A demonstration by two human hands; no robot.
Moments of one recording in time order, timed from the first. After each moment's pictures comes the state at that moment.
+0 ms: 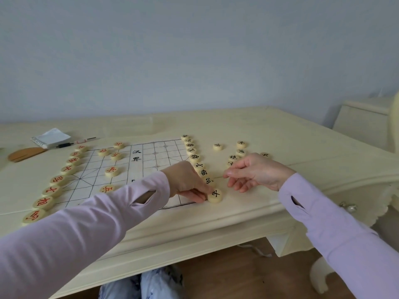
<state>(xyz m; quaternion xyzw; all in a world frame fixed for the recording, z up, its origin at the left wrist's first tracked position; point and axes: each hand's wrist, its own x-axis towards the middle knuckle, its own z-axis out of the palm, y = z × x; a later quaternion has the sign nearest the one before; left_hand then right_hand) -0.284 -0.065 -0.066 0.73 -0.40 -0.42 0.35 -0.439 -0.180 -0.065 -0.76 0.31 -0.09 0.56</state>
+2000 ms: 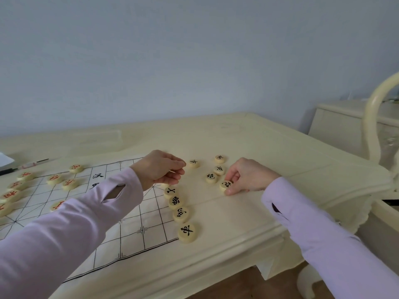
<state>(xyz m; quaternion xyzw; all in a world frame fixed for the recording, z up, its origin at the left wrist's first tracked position) -0.241 -0.151 -0.050 0.68 -0.40 -0.40 0.47 -0.443 -0.259 -0.061 -0.88 0.40 -0.04 0.27</state>
